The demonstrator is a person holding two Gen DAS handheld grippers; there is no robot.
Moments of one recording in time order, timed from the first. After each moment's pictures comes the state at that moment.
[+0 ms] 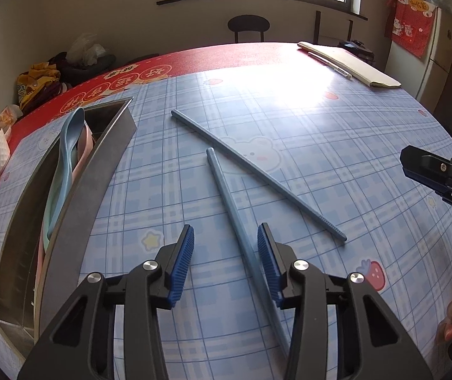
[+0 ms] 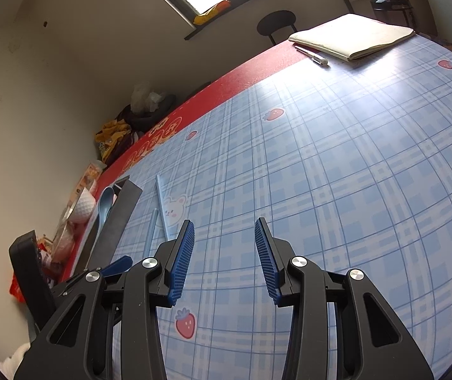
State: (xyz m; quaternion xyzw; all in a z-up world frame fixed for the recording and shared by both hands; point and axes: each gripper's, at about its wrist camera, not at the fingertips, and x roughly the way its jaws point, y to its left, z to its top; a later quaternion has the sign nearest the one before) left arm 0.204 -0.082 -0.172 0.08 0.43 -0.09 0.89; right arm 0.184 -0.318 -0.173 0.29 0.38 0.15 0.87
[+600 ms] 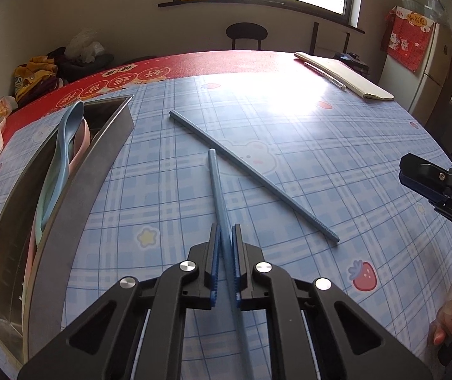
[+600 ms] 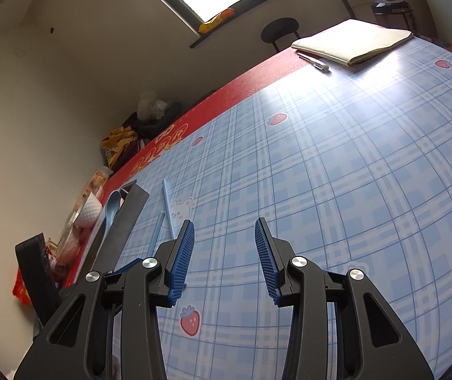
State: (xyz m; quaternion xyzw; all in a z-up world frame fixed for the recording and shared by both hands) left arm 0.196 -0.073 -0.173 0.04 0.42 -0.11 0.90; right arm 0.170 -0.322 -0.173 0.30 0.36 0.16 0.87
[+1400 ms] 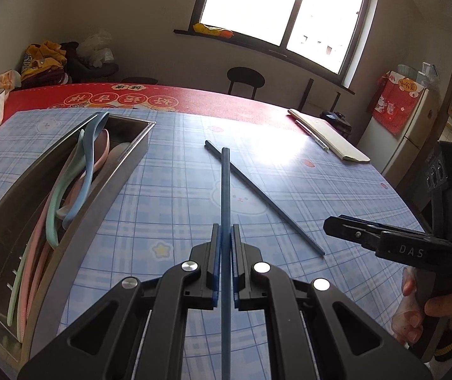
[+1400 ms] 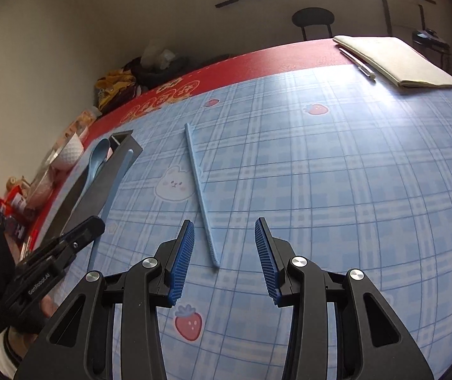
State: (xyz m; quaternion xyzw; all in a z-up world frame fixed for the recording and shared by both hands) left arm 0.176 -0.033 -0.148 -0.08 0.34 -0.14 0.93; right arm 0.215 -0.245 -0.157 0.10 0.44 0.19 0.87
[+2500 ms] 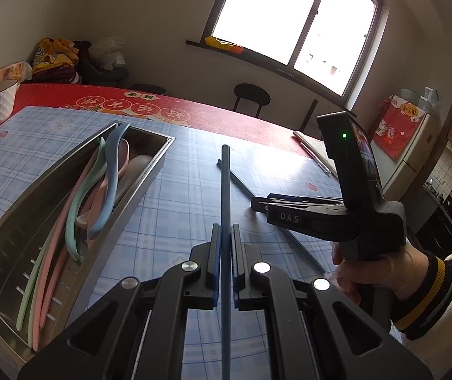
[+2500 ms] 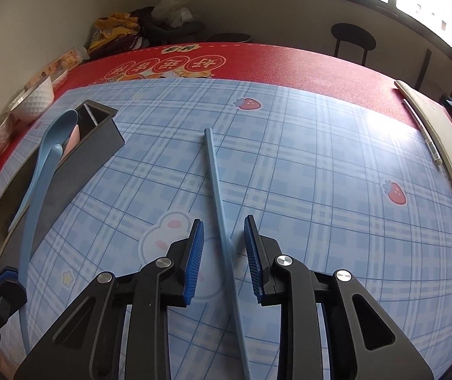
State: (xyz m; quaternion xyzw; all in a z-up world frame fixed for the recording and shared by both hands) left arm 0.175 -0.008 -0.137 -0.12 0.32 -0.14 0.93; right arm 0.303 -0.159 -0.170 -0.02 0.47 0.16 0.87
